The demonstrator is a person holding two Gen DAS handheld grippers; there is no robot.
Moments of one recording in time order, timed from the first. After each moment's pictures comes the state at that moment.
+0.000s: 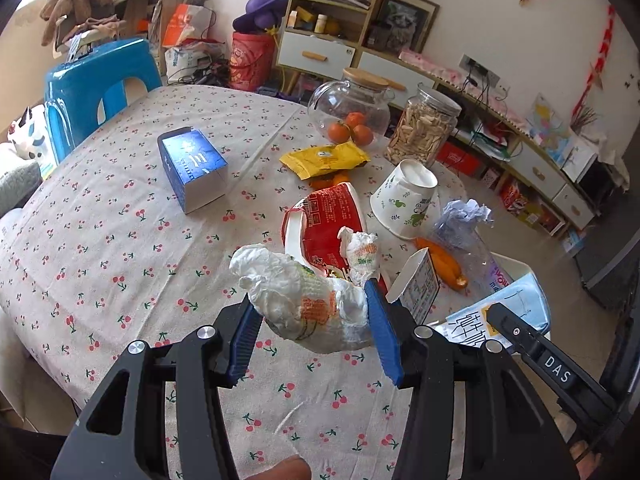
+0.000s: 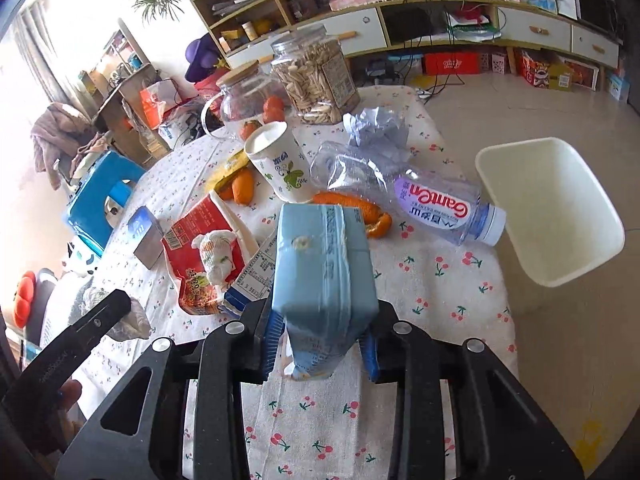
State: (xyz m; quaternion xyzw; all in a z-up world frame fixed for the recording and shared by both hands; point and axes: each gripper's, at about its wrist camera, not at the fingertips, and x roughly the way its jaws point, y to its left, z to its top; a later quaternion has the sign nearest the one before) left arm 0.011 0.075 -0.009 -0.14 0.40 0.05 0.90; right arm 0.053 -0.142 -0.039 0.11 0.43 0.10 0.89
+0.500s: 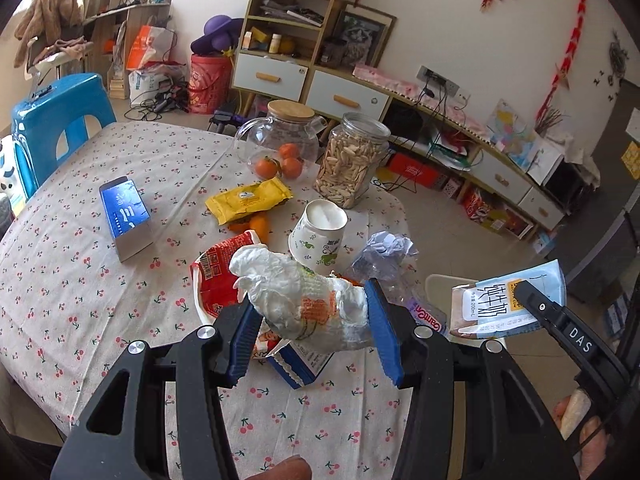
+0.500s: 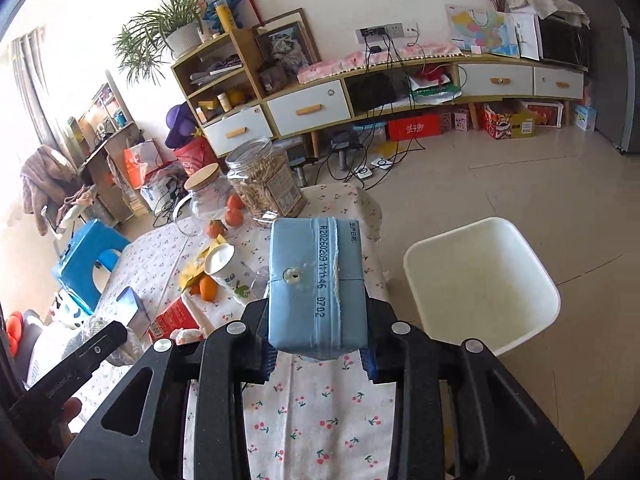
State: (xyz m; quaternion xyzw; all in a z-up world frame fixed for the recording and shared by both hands) left arm 0.047 0.010 0.040 -0.14 0.38 -0.01 0.92; right arm 0.079 -0.239 0.023 0.13 0.35 0.02 0.93
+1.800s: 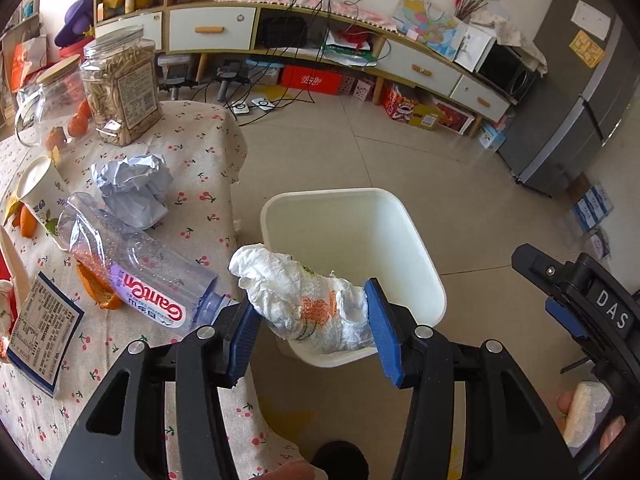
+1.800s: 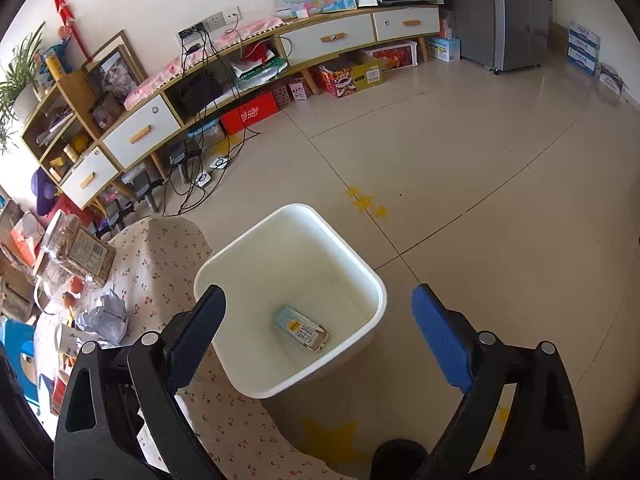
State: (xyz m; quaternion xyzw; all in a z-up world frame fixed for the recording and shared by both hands) left arm 0.129 -0.238 -0.040 -0.05 0.47 -0.16 0.87; right arm 0.074 -0.429 -0.024 0.23 0.39 -0.19 0.87
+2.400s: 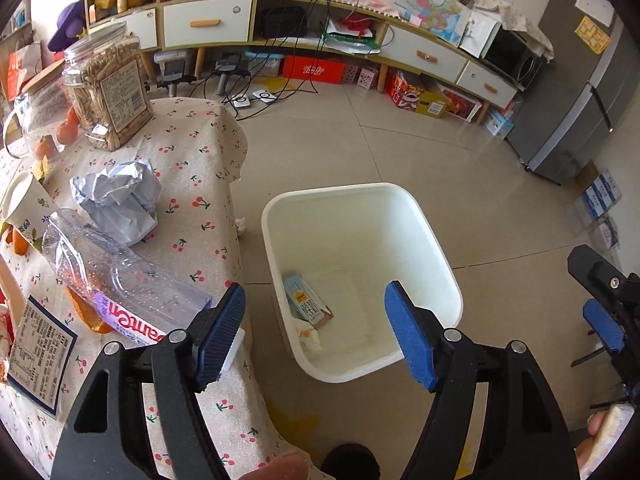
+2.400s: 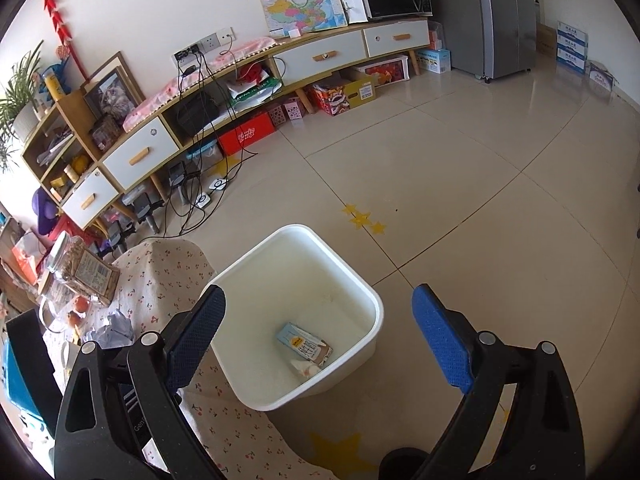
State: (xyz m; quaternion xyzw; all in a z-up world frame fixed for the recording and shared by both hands) left arm 0.146 -0.238 -0.047 -0.03 0.48 -0.14 0.87; right arm 0.072 -0.419 -0.016 0.22 0.37 -0.19 0.88
